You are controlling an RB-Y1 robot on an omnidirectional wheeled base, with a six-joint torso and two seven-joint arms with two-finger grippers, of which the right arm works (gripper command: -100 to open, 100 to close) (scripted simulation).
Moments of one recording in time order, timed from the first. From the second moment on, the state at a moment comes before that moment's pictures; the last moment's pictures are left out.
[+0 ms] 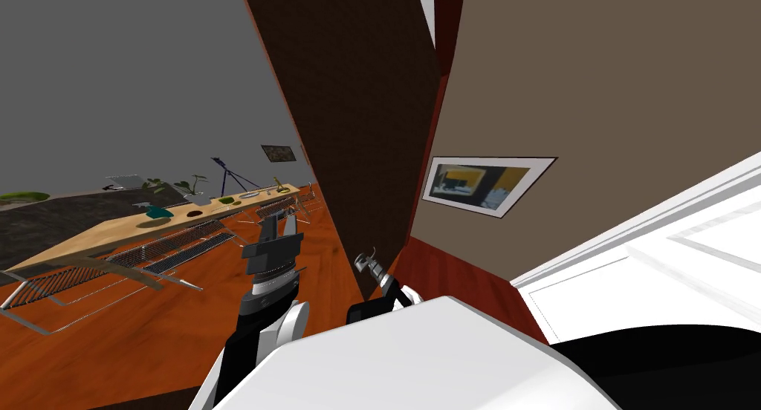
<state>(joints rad) -0.04 -0.05 0.66 -0.82 -0.01 -0.75 -0.04</state>
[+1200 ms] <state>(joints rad) -0.04 -0.06 0.54 -0.81 -0.04 -0.74 0.00</state>
